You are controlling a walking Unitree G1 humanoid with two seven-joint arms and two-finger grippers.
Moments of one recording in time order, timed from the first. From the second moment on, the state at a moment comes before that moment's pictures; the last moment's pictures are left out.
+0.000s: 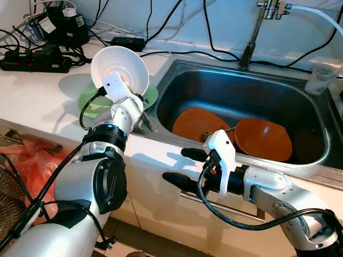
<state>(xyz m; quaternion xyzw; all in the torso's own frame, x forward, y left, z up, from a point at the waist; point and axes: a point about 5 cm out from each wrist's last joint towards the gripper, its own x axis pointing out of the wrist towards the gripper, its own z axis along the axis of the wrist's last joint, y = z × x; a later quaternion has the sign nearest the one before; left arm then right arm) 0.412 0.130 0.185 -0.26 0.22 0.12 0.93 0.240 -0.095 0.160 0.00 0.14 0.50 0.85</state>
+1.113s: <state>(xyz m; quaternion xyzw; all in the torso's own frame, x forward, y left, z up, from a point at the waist) 0.416 0.126 0.199 -0.25 0.19 0.11 0.94 0.241 -0.096 0.161 0.00 0.14 0.50 0.85</state>
